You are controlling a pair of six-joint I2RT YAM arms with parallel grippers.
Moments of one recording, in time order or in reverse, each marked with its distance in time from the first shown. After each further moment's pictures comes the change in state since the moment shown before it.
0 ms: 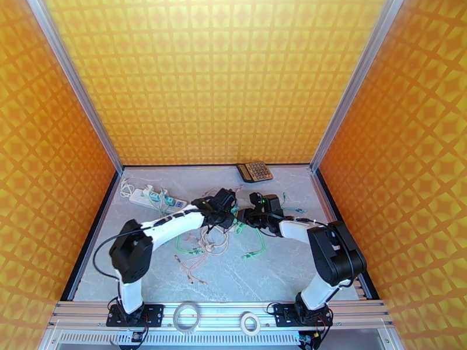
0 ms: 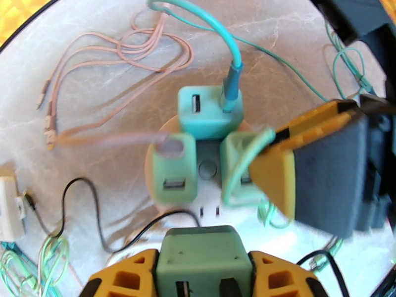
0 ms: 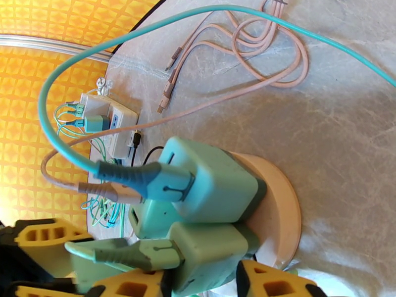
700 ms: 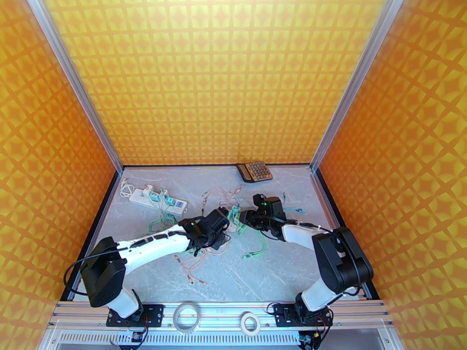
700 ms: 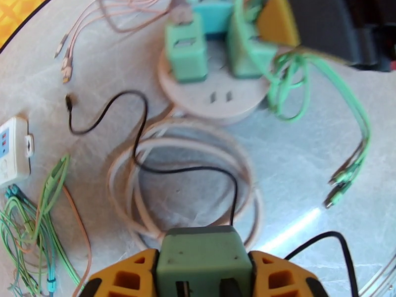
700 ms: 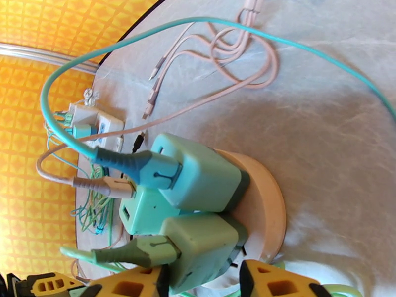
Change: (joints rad) left arm -0.094 -0.211 -0.323 0.045 -0.113 -0.027; right arm 0.002 -0.084 -0.063 -0.010 0.106 0.004
